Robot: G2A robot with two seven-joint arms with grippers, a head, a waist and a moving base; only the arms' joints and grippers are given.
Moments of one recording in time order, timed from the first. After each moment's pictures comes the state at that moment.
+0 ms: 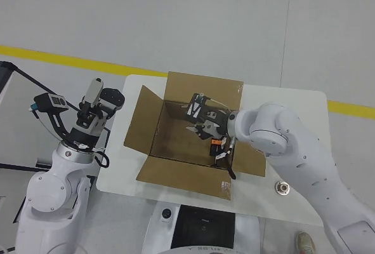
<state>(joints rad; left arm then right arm) 1.79 -1.23 -1.76 -2.30 -0.25 -0.08 -0.30 -0.88 -1.17 0.86 -1.79 -0.78 -0.42 1.00</state>
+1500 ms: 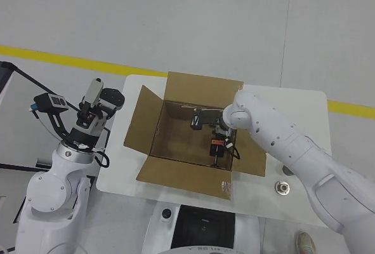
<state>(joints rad) 1.79 -1.23 -1.76 -2.31 -0.25 -0.08 -0.30 -0.53 -1.34 0.44 -1.03 -0.91 -0.66 1.06</state>
